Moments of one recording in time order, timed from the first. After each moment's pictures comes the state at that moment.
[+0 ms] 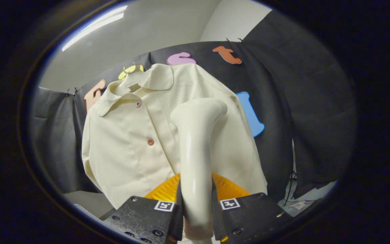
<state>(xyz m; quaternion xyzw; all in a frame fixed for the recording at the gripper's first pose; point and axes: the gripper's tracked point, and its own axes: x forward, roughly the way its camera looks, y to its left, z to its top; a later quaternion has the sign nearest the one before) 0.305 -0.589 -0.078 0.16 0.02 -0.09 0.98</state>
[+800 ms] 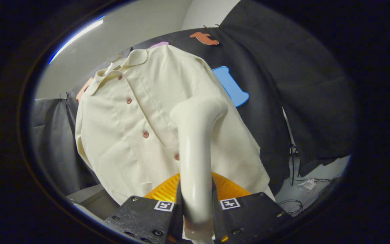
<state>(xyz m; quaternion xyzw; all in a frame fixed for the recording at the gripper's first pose) 0.261 -0.587 -0.189 0.23 0.07 -0.11 0.97</state>
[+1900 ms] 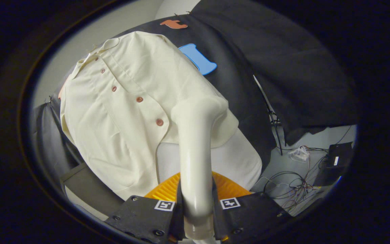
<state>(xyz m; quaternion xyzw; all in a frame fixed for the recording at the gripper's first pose) 0.183 -0.572 -0.309 0.29 0.16 -0.17 0.93</state>
